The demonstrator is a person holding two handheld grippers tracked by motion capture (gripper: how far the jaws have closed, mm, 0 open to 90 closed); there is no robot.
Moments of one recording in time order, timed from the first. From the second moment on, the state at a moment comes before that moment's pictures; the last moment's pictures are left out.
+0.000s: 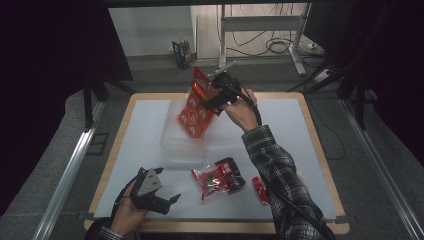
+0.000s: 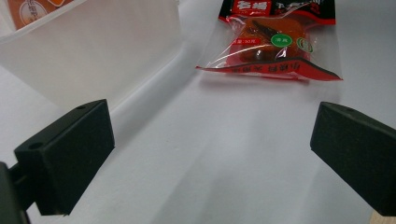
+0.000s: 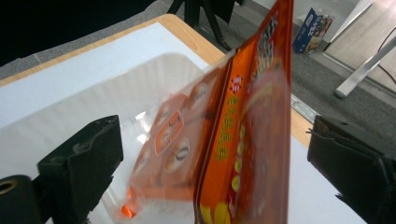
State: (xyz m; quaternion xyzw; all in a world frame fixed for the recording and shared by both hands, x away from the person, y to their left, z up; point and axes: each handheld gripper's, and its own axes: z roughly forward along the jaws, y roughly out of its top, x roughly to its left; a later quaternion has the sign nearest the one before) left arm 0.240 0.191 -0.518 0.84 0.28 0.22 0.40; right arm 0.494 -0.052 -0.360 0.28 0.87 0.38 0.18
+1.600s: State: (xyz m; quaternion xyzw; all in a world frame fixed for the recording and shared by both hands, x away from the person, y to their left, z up) left arm 0.240 0.186 -0.521 0.84 0.29 0.19 0.41; right arm 0.399 -0.119 -0.423 0.25 0.86 0.42 0.15
